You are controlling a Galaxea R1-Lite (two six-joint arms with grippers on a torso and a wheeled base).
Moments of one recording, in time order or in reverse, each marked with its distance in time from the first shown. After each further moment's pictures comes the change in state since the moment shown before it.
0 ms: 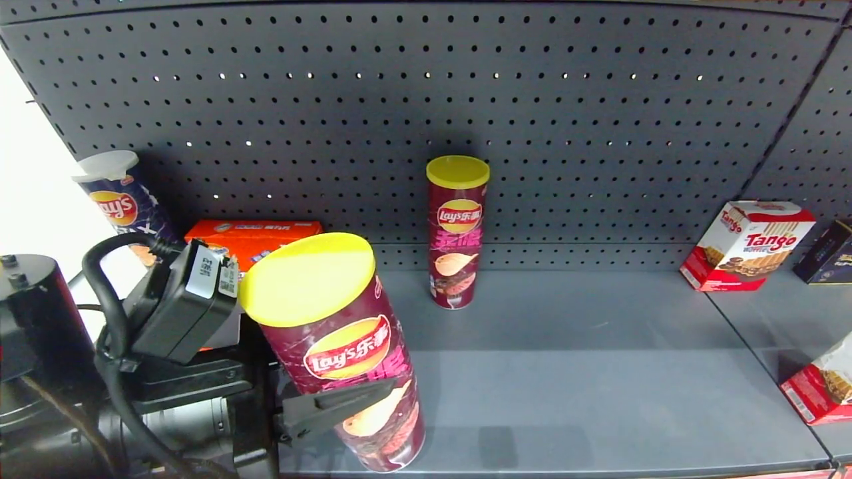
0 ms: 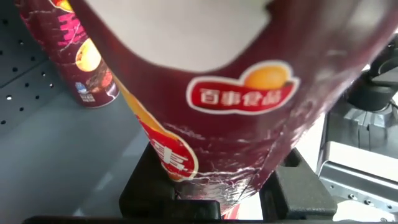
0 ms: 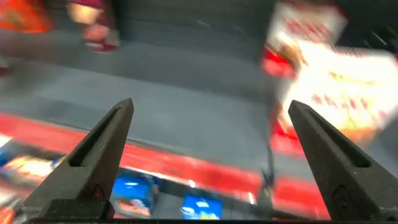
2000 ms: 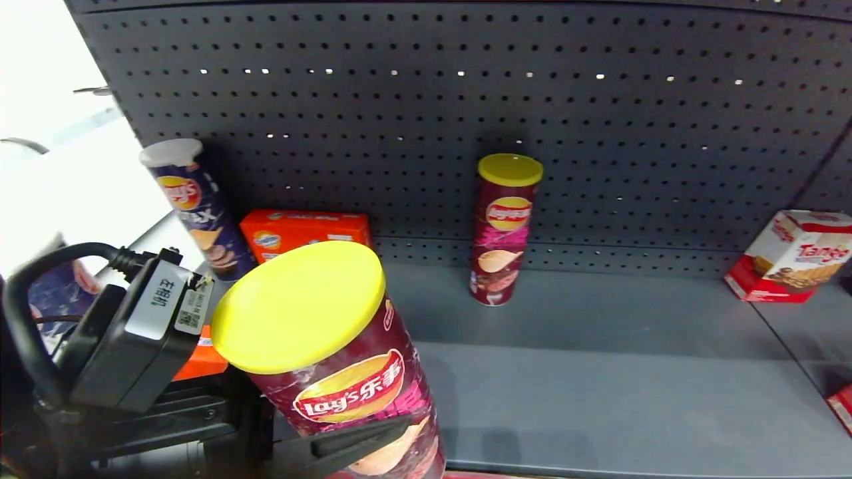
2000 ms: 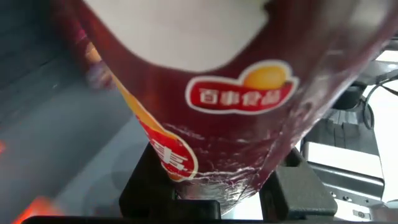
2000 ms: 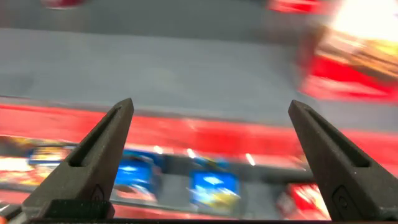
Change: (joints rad) left arm -0.117 -0.057 0.003 0.015 0.030 0.005; right arm -0.053 -0.235 0.352 -0.038 -0.233 0.090
